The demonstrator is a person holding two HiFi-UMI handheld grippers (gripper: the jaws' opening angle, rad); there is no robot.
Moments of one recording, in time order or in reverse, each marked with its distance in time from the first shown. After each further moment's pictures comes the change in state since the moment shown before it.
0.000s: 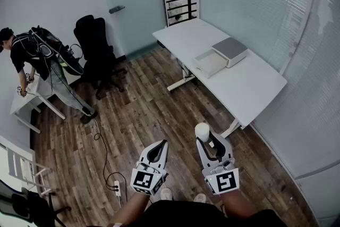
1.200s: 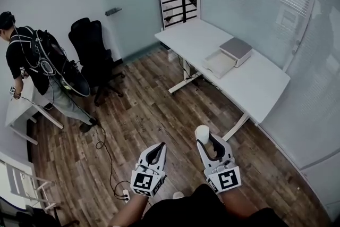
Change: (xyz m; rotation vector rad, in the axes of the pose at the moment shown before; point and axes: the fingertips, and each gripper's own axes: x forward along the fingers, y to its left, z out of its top) left arm -0.047 0.118 -0.024 0.003 0.033 -0.057; right arm 0.066 0.096 -0.038 0.045 0.089 -0.036
